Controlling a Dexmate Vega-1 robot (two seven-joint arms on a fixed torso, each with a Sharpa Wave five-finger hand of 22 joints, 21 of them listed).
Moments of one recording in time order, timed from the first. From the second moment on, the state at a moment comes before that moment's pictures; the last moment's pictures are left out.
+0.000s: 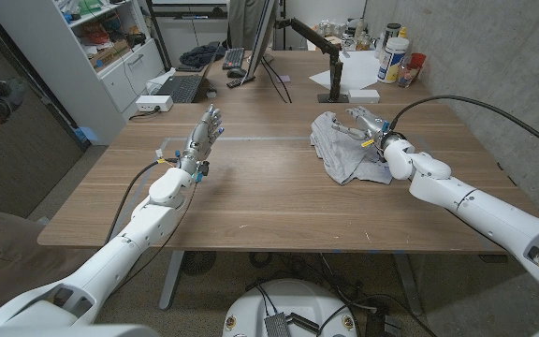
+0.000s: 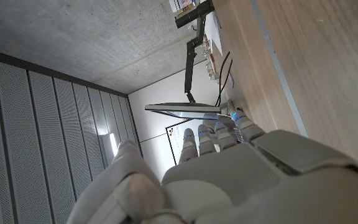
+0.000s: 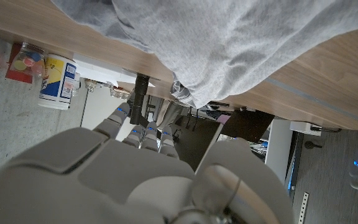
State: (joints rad) left arm 0.87 0.54 0.36 -1.36 -0.59 -0.32 0.02; left_hand 0.18 0.08 0.13 -0.06 0.19 0.04 -0.05 0.19 0.17 -0.01 0.01 0.21 0.20 -0.04 0.02 0.19 0.18 0.02 0.12 0.19 0.17; right arm -0.58 -0.76 -0.74 -1.45 -0.50 -0.19 -0.17; right_hand 0.29 0.09 -0.20 0.06 0.22 -0.01 0.01 0.19 0.18 -0.05 0.03 0.19 0.19 -0.16 -0.02 0.19 0.19 0.05 0.06 0.18 0.17
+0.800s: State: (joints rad) left arm 0.86 0.52 0.37 -1.35 -0.59 -0.33 0.03; left_hand 0.18 0.08 0.14 -0.07 0.19 0.04 -0.05 0.19 0.17 -0.01 0.01 0.21 0.20 -0.05 0.02 0.19 0.18 0.02 0.12 0.19 0.17; right arm -0.55 -0.74 -0.76 -1.40 -0.50 -0.18 -0.18; right_hand 0.29 0.09 -0.20 0.06 0.22 -0.04 0.02 0.19 0.19 -0.08 0.03 0.19 0.19 -0.16 -0.01 0.19 0.19 0.05 0.06 0.18 0.17
